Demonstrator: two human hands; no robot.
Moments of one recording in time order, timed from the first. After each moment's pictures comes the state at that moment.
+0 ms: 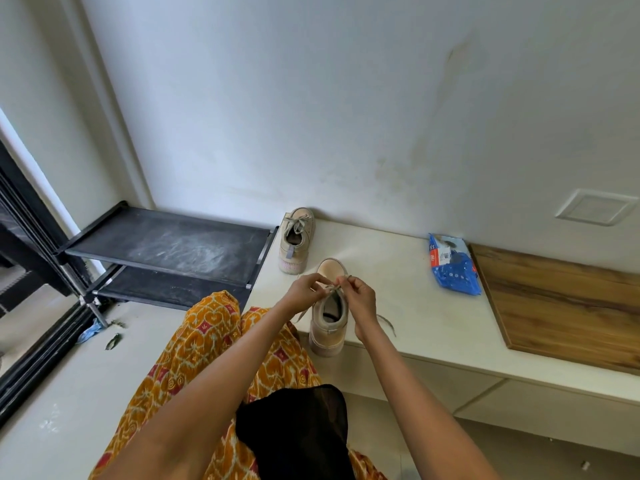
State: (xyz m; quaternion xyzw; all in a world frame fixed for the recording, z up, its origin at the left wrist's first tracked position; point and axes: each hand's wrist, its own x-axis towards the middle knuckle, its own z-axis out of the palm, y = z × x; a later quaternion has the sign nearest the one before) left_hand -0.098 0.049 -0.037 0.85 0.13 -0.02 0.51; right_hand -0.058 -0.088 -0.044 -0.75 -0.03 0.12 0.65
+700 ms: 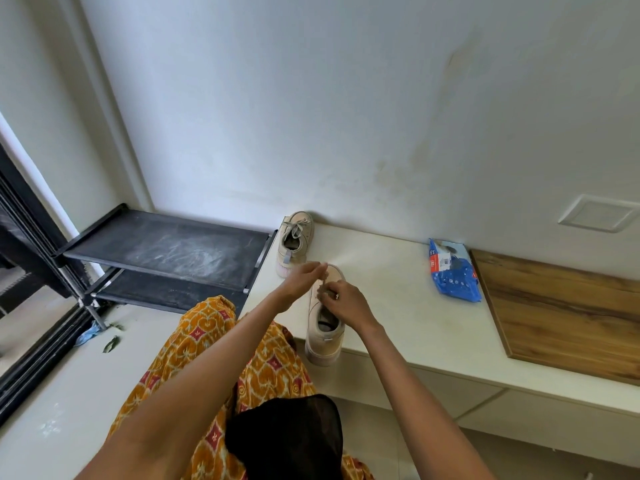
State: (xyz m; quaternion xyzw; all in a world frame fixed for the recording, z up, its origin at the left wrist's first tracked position) left_hand -0.086 0.054 -0.009 0.79 0.11 0.01 0.60; right_hand -0.045 -0.083 -0.024 -0.90 -0.30 0.10 0.29
